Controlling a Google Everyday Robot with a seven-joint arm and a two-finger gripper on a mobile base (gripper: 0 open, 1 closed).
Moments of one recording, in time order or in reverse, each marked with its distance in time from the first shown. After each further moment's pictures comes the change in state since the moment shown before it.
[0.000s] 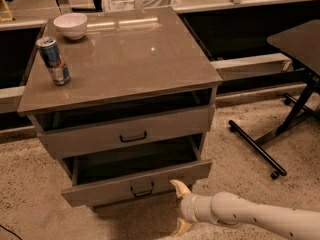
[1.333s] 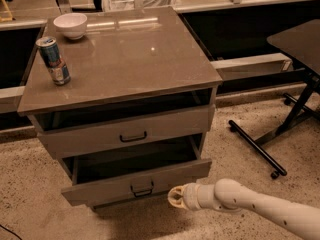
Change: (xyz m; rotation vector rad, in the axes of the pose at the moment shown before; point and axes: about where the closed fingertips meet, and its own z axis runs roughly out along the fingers) arm 0.020 -0.035 0.011 -0.015 -0.060 0.020
